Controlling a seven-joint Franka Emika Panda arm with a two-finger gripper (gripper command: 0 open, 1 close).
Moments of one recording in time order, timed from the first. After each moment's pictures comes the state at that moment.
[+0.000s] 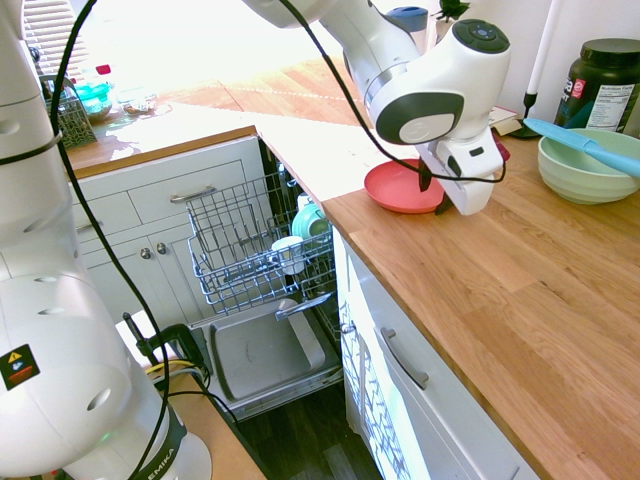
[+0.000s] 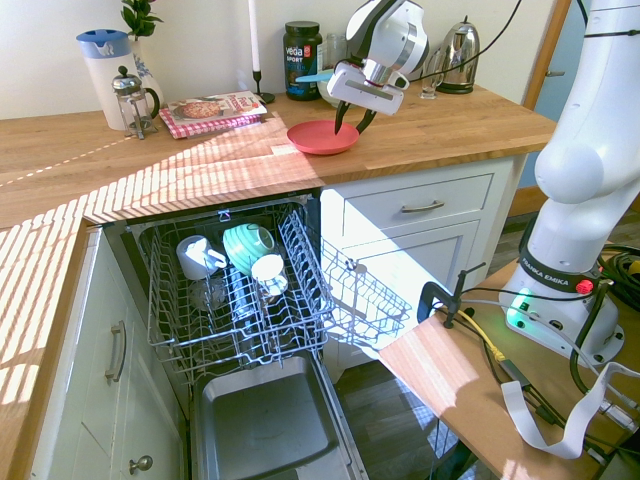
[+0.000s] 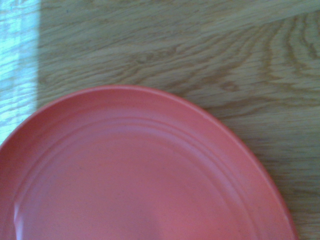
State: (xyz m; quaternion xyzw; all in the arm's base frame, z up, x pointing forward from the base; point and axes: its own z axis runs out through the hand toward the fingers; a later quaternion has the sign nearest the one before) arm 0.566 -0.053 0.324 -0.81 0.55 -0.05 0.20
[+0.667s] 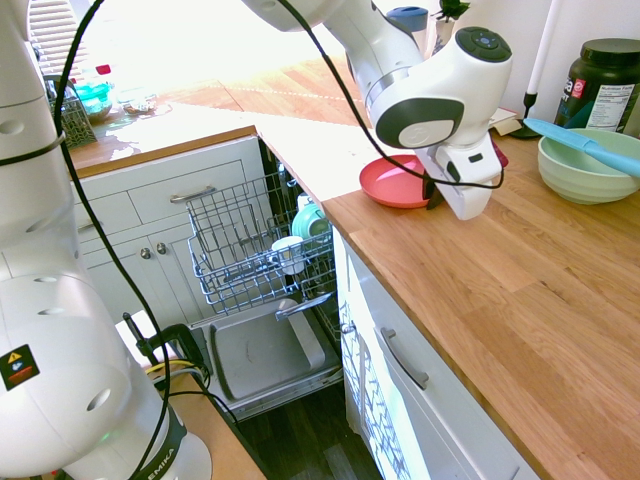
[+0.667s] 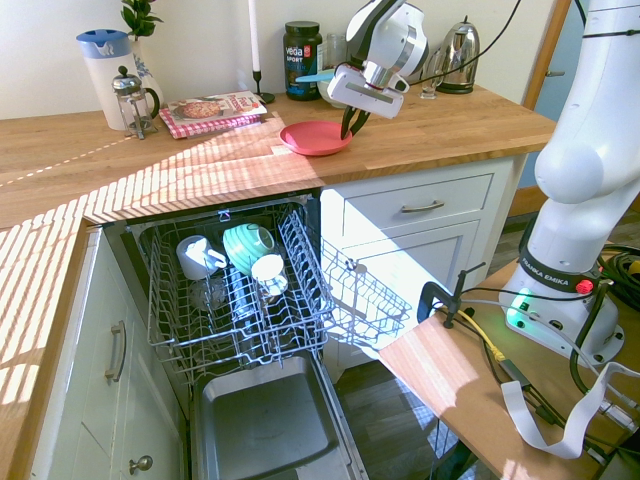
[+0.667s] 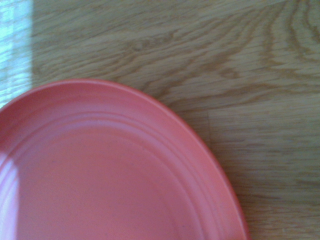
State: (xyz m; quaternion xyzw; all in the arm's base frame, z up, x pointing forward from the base) arm 0.565 -0.053 0.318 -0.81 0.56 -0.04 0.20
